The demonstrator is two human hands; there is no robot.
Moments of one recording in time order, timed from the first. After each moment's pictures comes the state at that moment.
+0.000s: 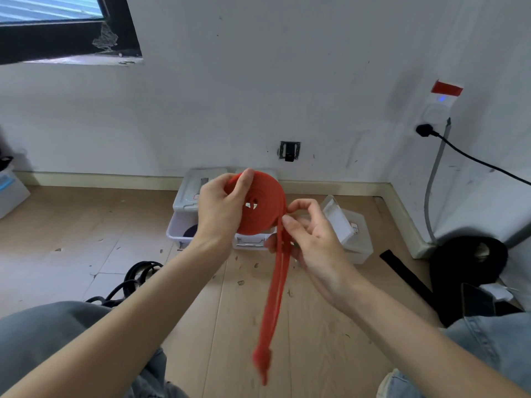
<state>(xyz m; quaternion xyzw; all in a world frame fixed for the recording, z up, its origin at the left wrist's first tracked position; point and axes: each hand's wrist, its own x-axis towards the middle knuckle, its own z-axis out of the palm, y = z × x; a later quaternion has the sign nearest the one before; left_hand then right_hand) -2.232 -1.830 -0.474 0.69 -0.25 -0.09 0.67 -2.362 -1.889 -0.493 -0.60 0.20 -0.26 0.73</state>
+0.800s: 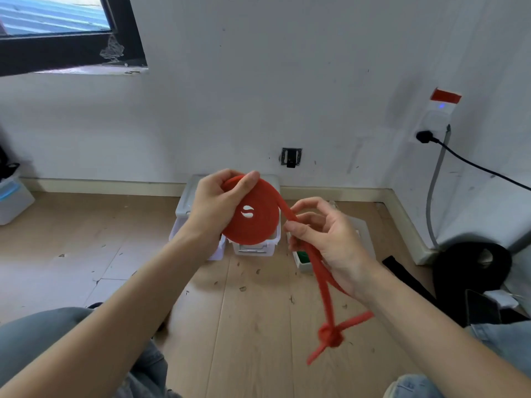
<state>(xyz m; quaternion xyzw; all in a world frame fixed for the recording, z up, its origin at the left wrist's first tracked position) -2.219 -1.819 -0.461 0.66 -0.30 -0.19 0.67 -2.371 -1.910 -0.483 -0.65 0.20 -0.25 0.69</state>
